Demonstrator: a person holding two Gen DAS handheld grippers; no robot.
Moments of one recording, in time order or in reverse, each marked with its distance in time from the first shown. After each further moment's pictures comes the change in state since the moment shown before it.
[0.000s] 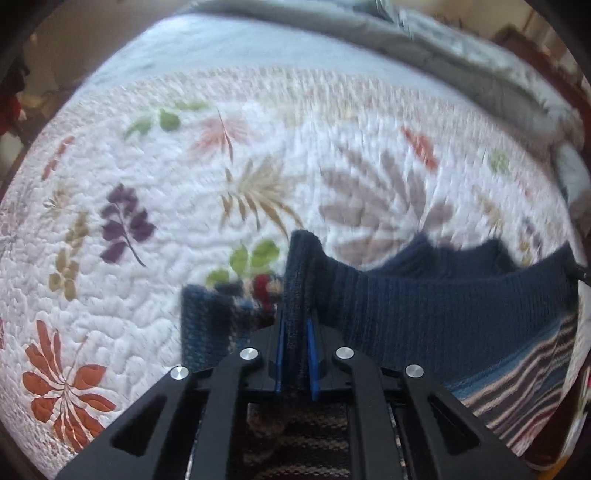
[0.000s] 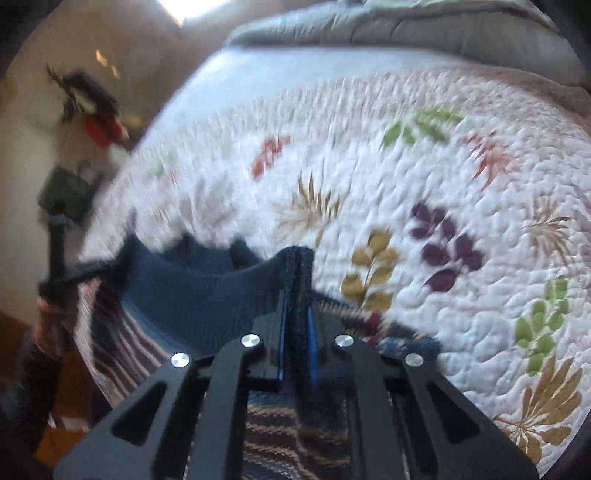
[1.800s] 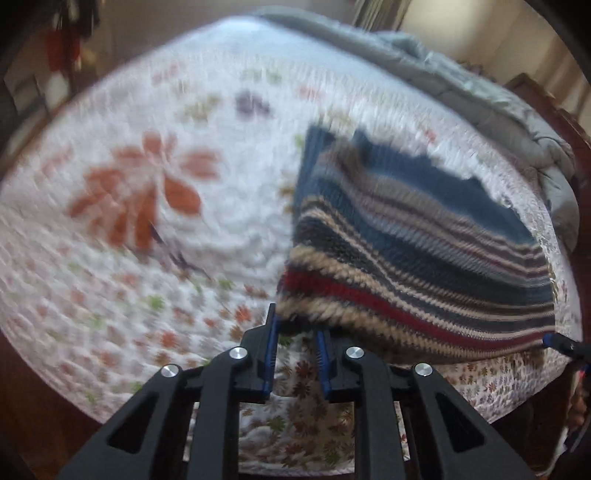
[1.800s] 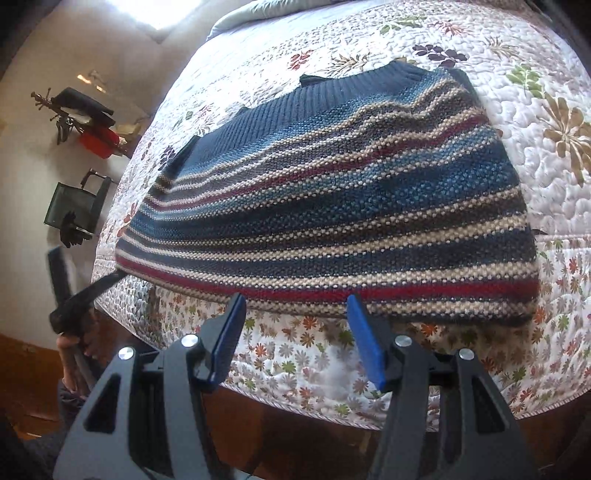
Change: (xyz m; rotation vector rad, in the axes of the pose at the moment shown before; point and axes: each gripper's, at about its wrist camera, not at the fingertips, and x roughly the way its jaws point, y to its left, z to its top) left arm -0.102 0.061 -0.199 -0.130 -0.116 0.024; right arm -0.028 0.111 -0.213 0.171 0.075 0.014
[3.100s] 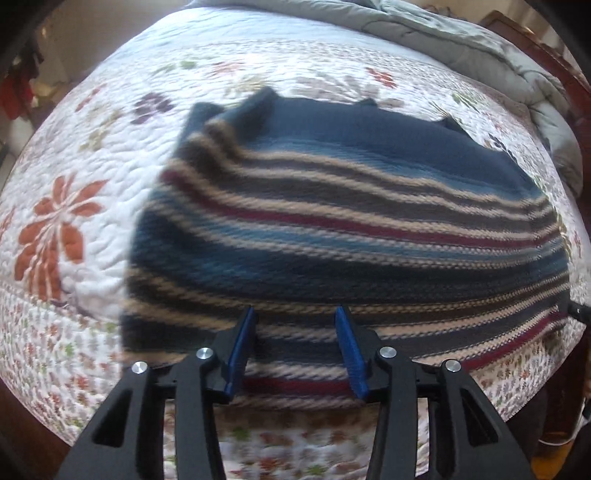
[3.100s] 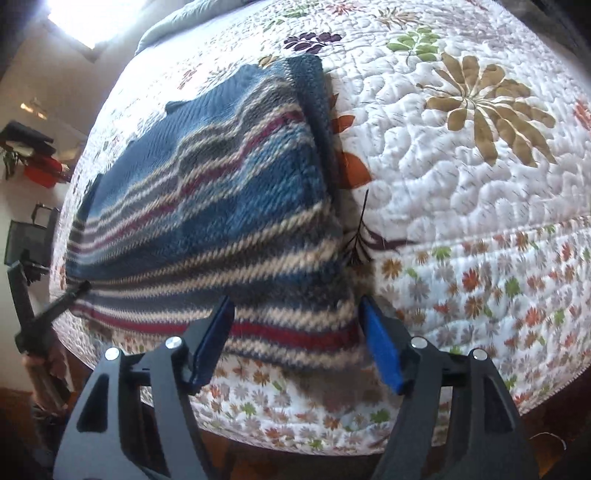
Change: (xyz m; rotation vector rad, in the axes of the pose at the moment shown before) left arm 0.068 -0.106 0.021 0.163 0.158 0.023; right arm -0.022 -0.129 0.011 0.149 0.020 -0.185
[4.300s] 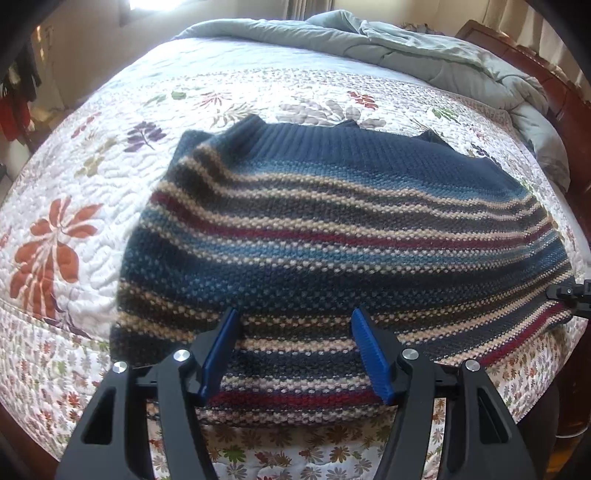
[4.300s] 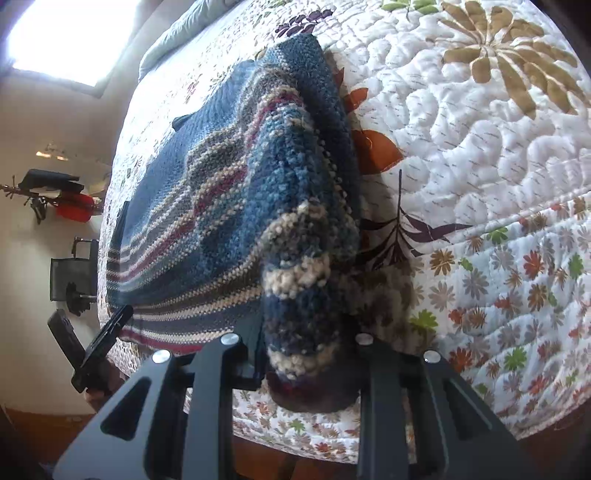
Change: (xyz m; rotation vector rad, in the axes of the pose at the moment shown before) left arm -0.005 0.002 -0.009 0.034 -0.135 -0.024; right arm 0.016 0.009 0.010 0.153 0.031 0.194
